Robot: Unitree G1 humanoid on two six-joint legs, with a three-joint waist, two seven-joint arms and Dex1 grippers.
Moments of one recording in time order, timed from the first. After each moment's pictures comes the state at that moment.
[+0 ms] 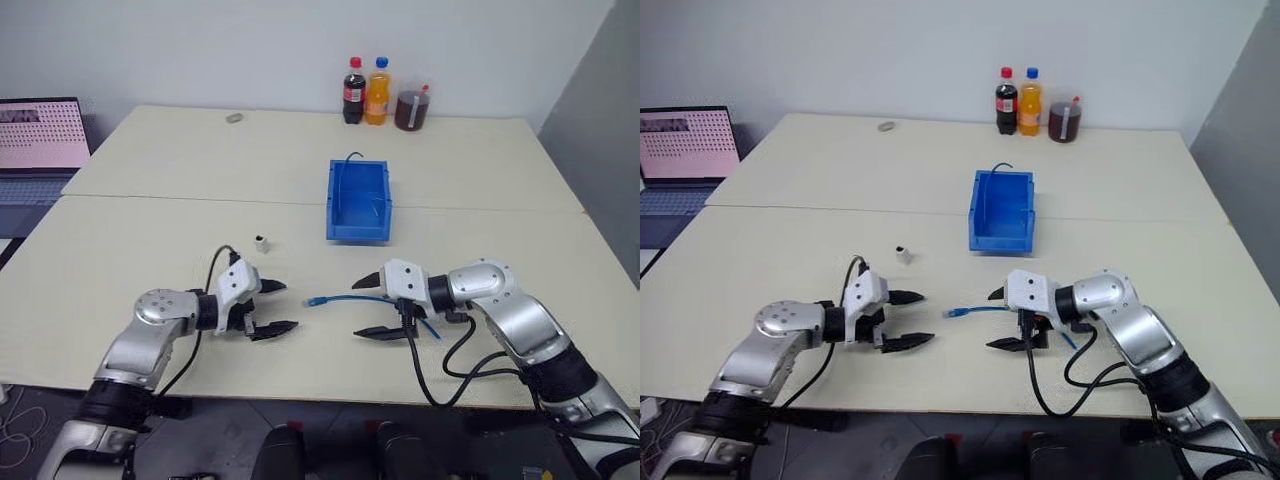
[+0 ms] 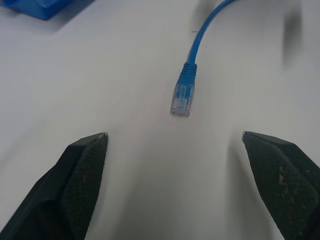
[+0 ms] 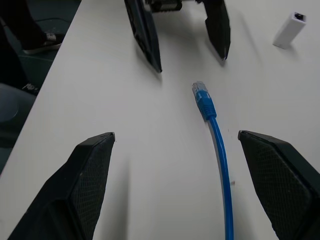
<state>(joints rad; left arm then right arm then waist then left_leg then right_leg) -0.33 0.65 -0.13 0.20 -0.22 0.15 -1.14 -0.47 -0.58 0.36 -0.25 0.10 0.43 1.13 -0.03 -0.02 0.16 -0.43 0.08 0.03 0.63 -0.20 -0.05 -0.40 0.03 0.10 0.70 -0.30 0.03</state>
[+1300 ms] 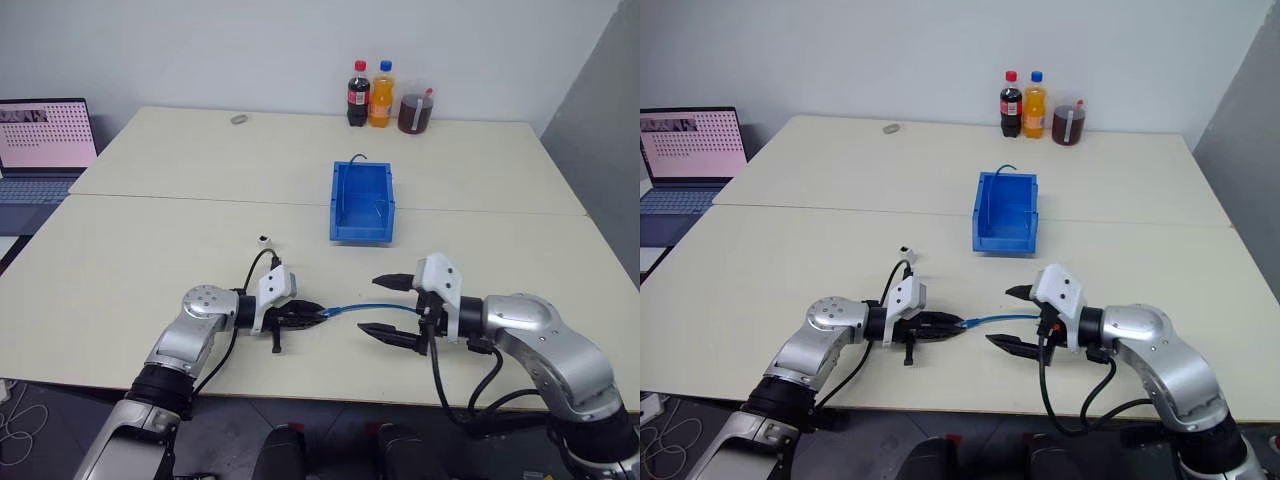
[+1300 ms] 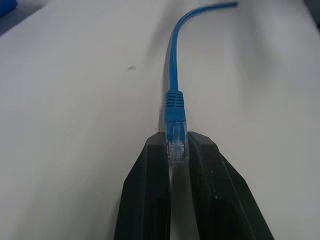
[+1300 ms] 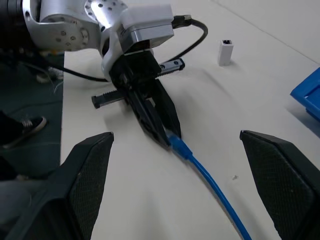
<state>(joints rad) -0.40 0.53 -0.19 0.16 -0.28 0.24 -1.23 -0.20 -0.54 0.09 -0.62 0.43 0.74 0.83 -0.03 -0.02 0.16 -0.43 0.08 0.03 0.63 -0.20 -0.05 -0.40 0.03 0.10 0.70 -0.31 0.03</state>
